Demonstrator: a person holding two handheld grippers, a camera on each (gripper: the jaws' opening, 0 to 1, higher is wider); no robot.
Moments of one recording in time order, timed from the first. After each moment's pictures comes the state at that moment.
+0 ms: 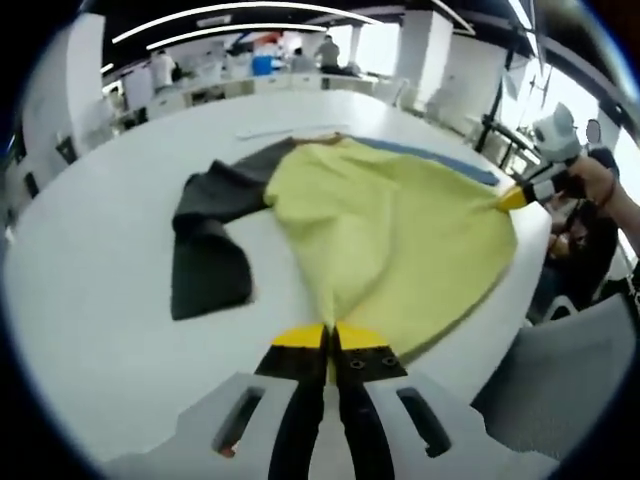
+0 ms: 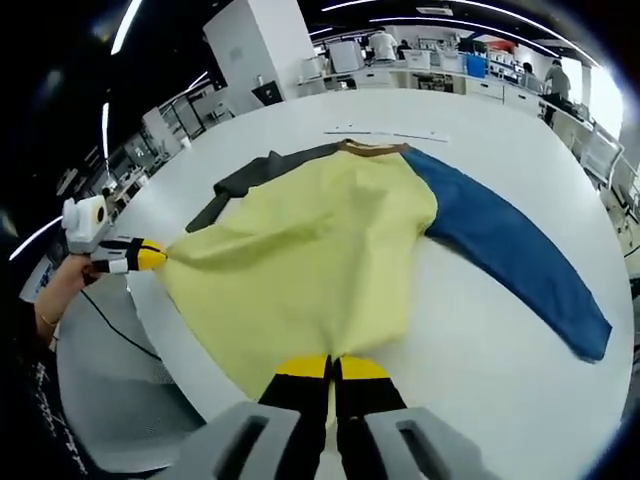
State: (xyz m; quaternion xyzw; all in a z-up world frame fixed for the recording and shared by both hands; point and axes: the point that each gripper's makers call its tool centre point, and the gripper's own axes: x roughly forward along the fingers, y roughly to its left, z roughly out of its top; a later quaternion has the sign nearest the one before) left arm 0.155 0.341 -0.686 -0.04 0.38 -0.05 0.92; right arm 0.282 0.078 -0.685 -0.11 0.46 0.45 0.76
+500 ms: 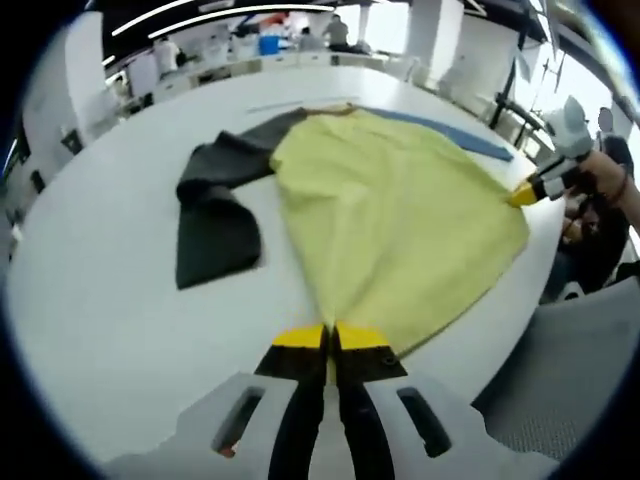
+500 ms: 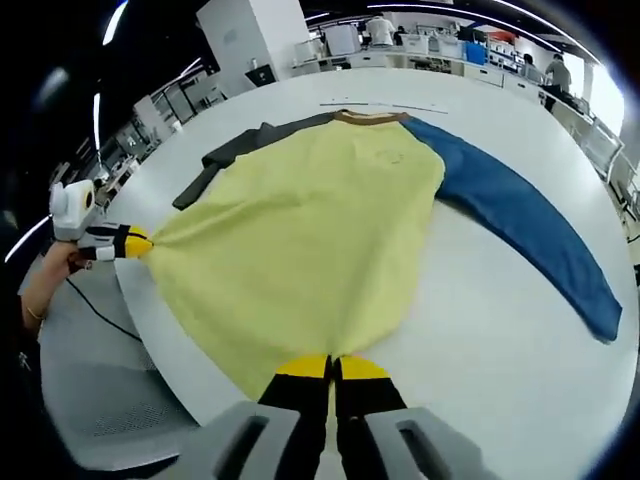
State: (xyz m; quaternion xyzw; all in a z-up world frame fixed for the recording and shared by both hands) left arm 0.140 0.351 -0.710 -0.02 0.43 -0.03 0.90; right arm 0.272 0.074 -0.720 -0.13 0.48 0.43 0.75
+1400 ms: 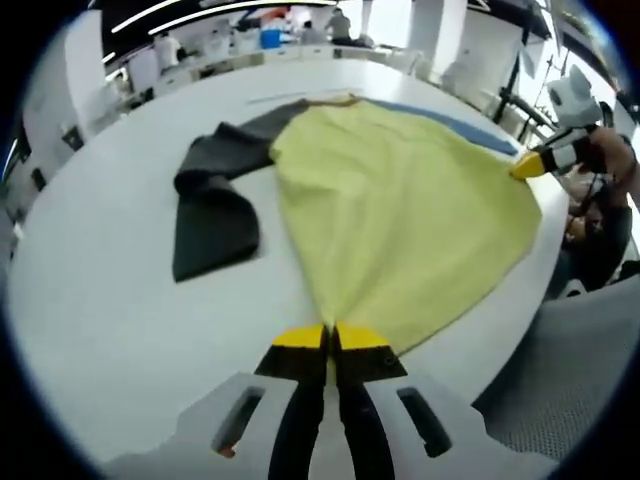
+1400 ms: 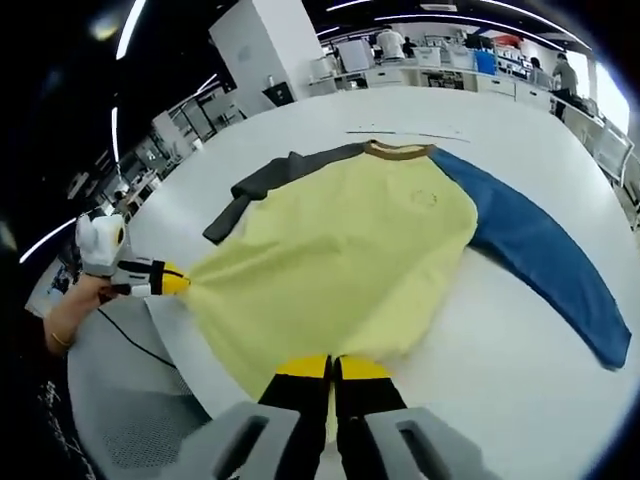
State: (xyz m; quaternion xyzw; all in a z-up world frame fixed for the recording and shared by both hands) left arm 0.137 0.350 -0.715 -0.02 0.44 -0.02 0.90; right arm 0.270 0.124 -0.677 -0.09 0.46 0.48 0.74
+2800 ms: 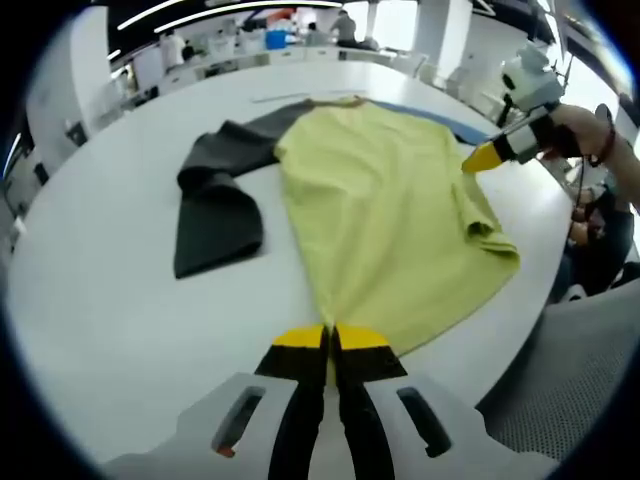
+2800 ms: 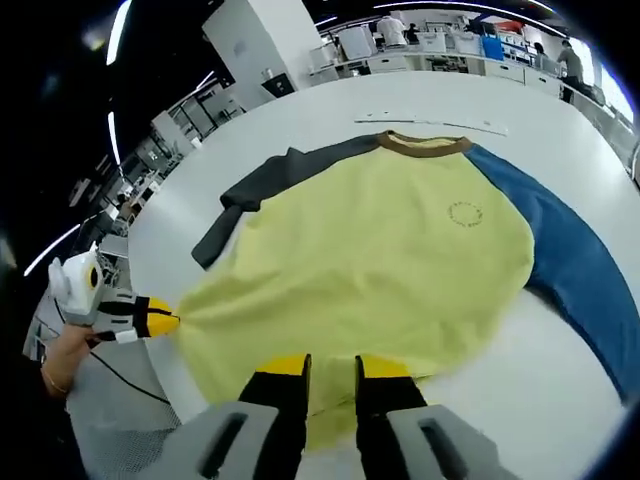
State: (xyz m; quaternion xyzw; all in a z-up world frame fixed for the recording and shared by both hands) left arm 0.138 0.351 -0.718 -0.03 0.43 -0.01 0.90; right arm 0.299 0.173 -0.696 -0.08 0.48 0.47 0.73
